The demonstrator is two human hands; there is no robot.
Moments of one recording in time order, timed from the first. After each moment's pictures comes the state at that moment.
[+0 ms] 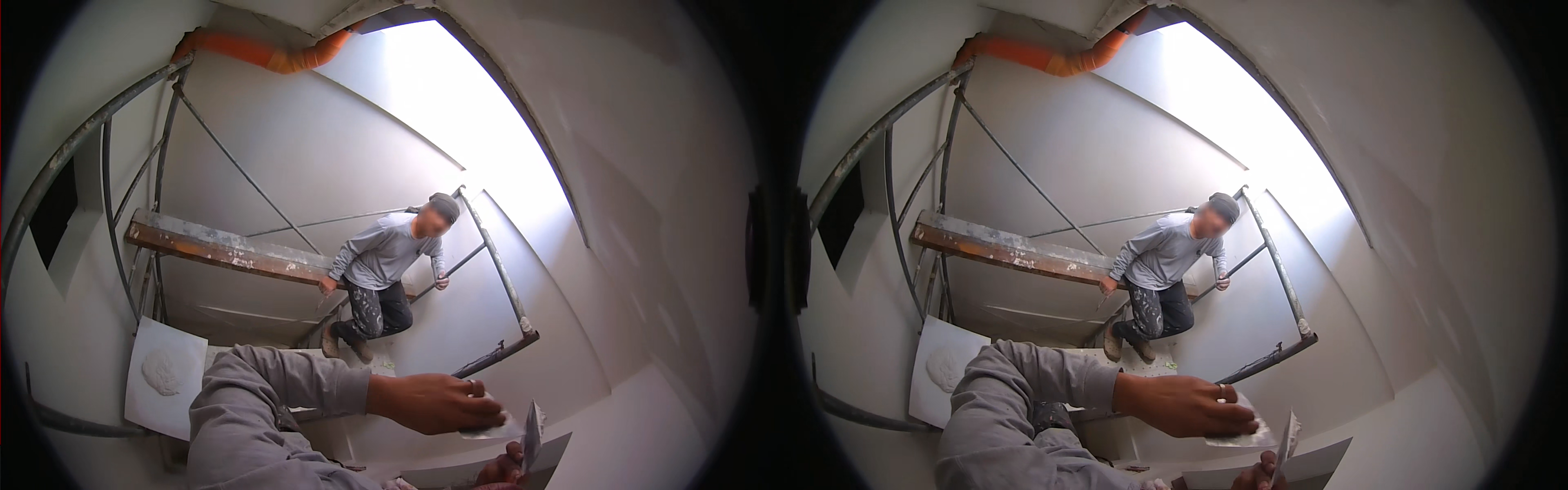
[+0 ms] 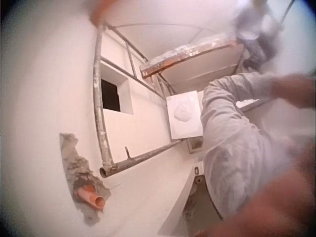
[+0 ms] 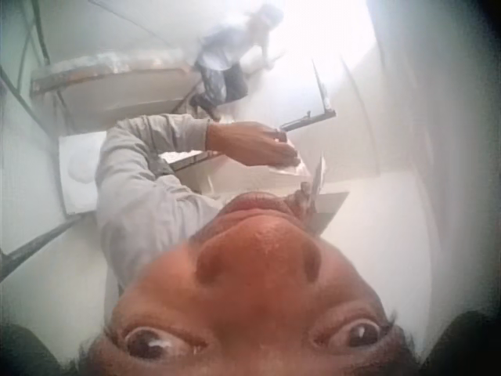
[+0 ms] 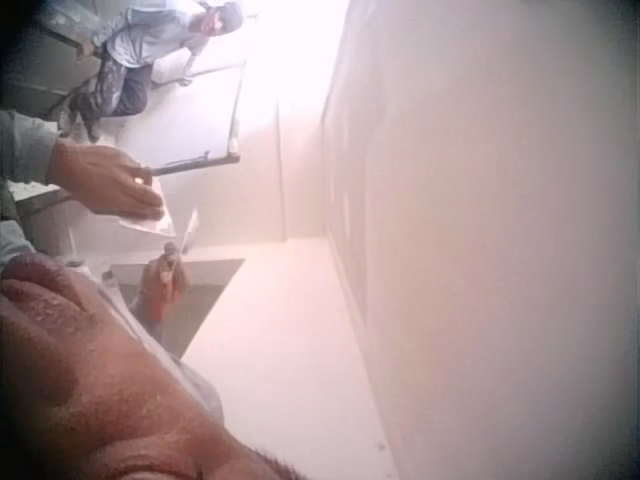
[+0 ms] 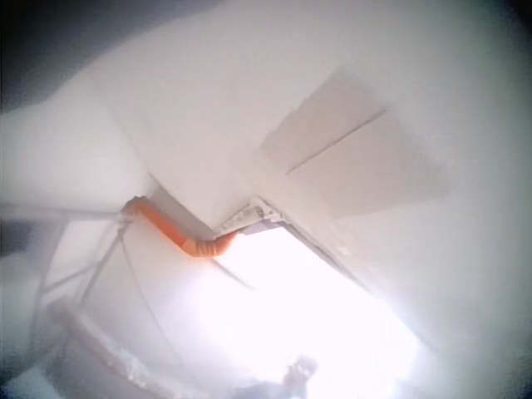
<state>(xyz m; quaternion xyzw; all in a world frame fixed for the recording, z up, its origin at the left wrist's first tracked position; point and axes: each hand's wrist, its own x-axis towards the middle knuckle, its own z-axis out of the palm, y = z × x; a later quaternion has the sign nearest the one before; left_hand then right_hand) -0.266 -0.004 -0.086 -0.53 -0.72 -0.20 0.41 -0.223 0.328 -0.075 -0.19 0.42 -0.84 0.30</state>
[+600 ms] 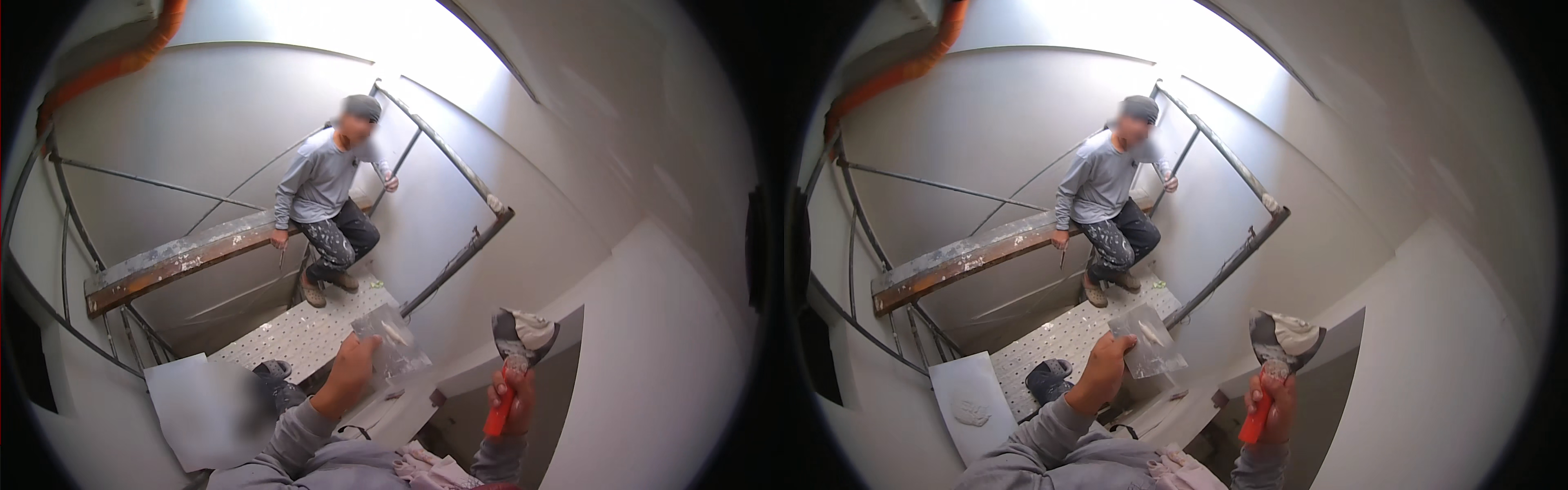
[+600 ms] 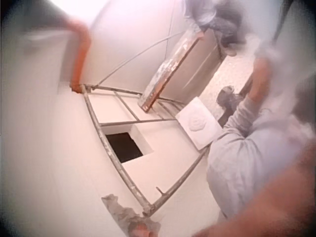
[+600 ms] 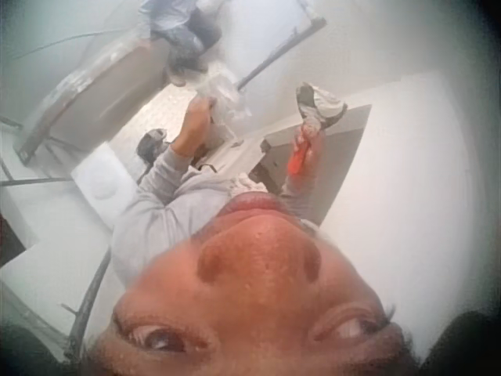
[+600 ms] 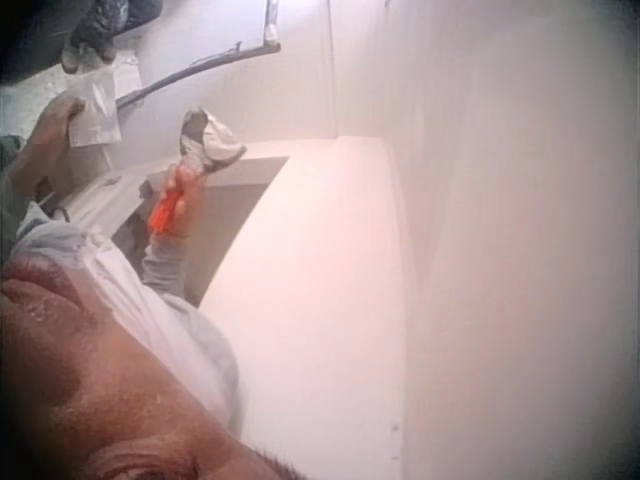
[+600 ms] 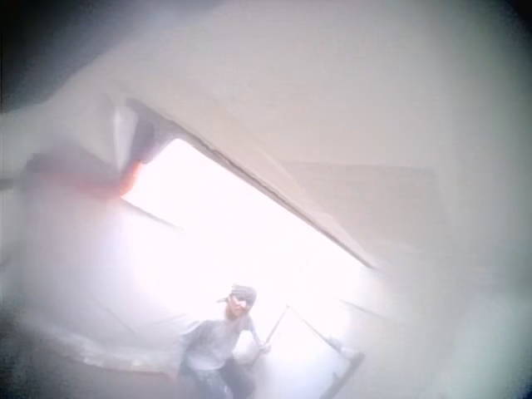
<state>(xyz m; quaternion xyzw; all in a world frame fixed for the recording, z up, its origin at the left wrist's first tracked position) -0.305 0.028 -0.216 0.11 -0.41 -0.91 -0.03 -0.265 0.295 -0.097 -0.05 0.55 -0.83 -0.06</state>
